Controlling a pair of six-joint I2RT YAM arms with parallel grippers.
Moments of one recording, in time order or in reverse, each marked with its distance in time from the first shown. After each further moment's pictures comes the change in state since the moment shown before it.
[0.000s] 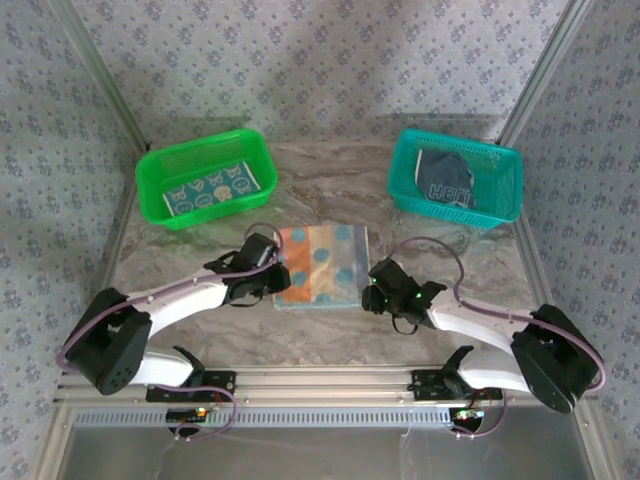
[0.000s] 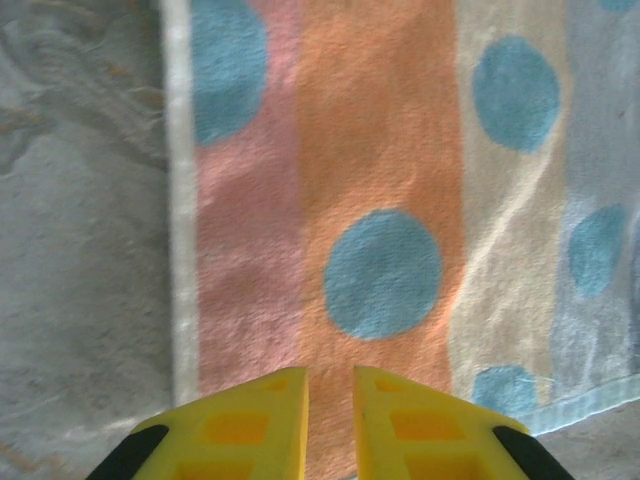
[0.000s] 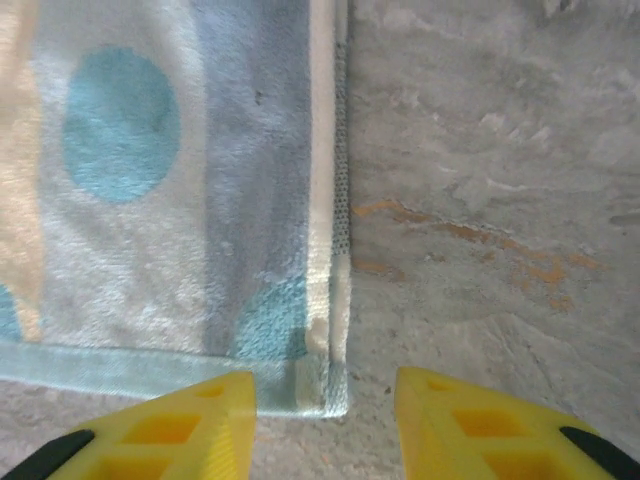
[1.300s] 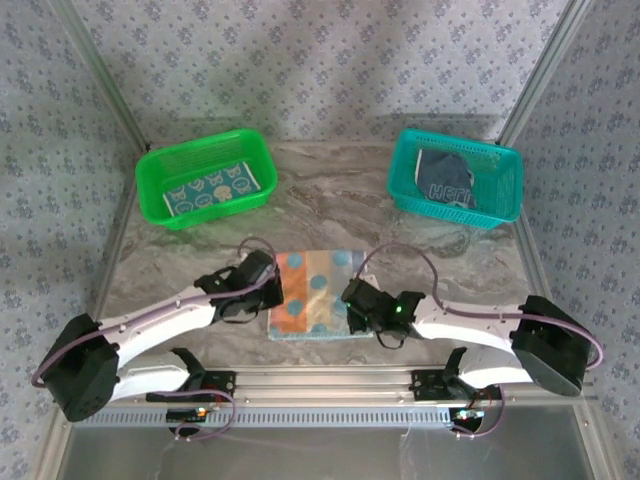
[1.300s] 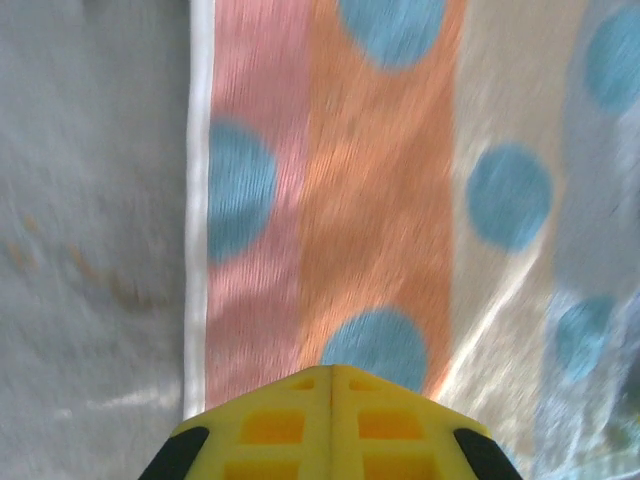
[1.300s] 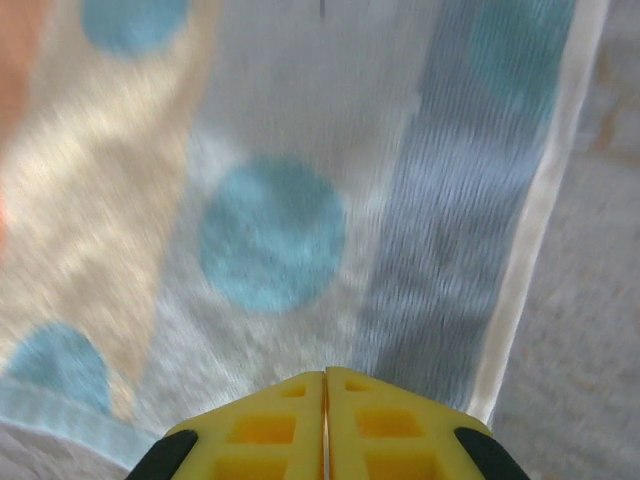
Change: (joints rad) left arm -0.099 -0.190 -0.041 -0.170 -0.120 -0.109; right arm 0.262 0.066 0.098 -0.069 0.075 0.026
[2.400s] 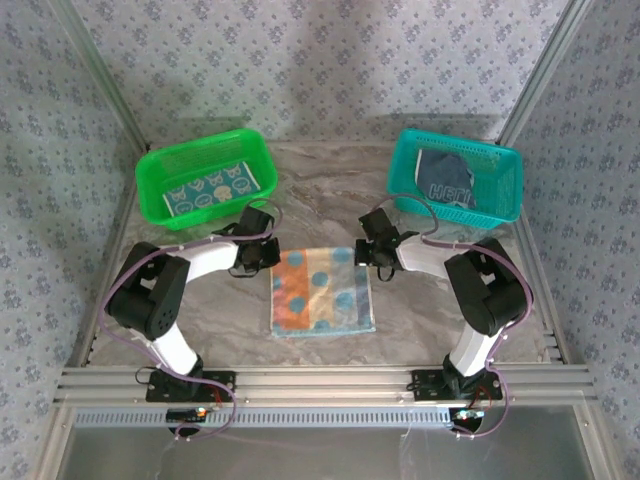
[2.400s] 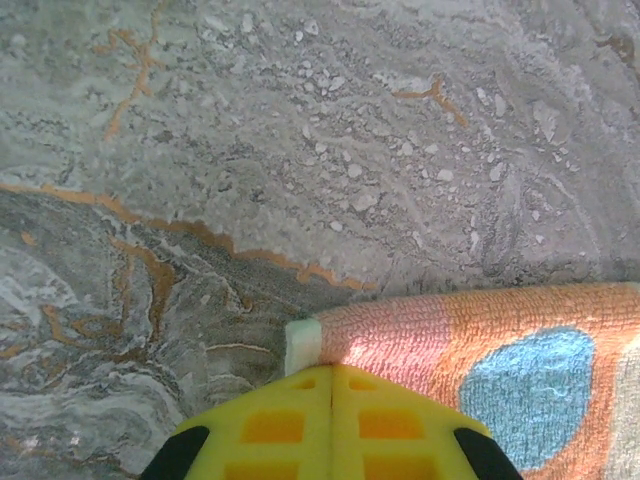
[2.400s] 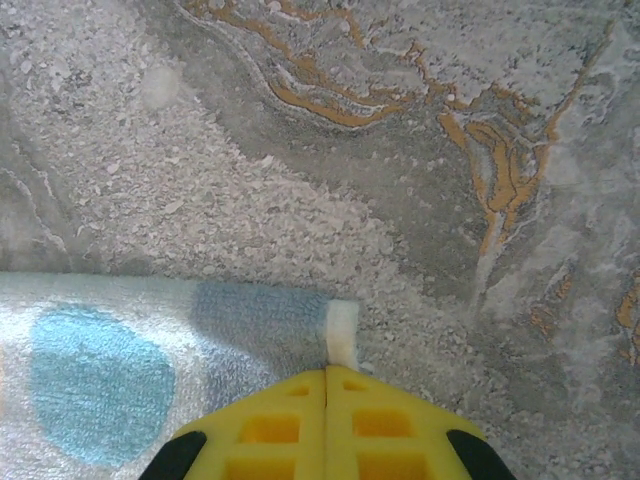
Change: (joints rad) left arm 0.312 0.510 0.246 0.166 0.104 0.275; right arm -0.497 0.455 0.303 0.194 -0.118 -0.290
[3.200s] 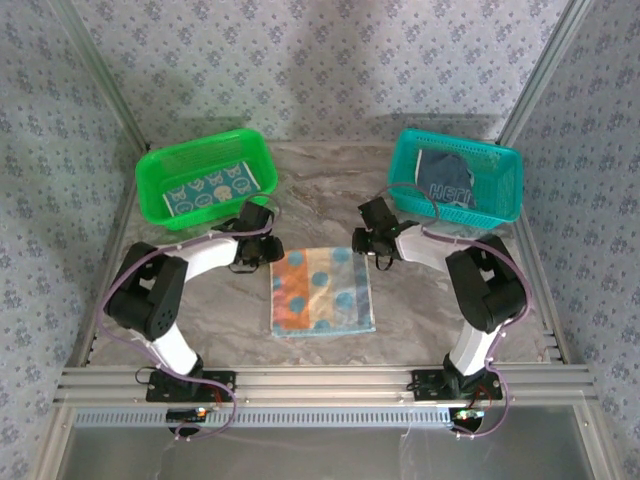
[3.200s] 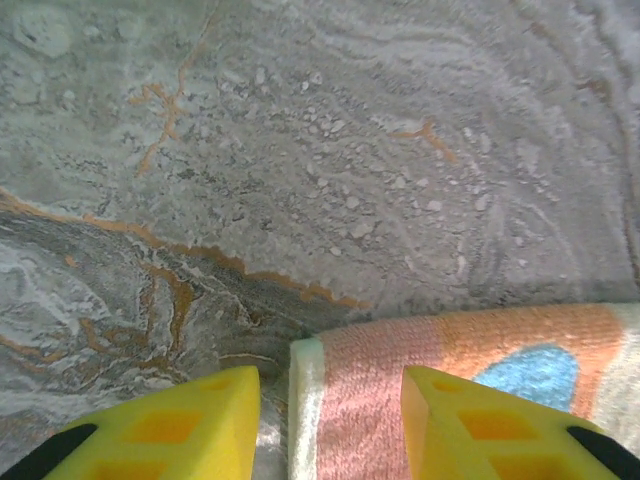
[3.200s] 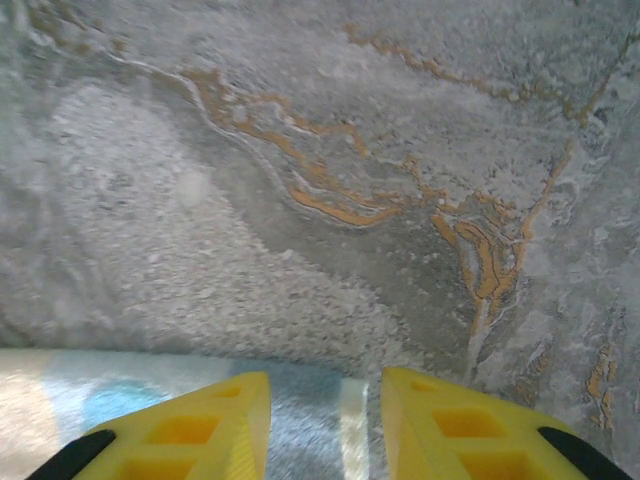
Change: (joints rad) left arm 0.001 0.005 0.049 -0.053 -0.024 -0.010; right arm -0.022 0.031 0.101 -0.055 0.010 0.023
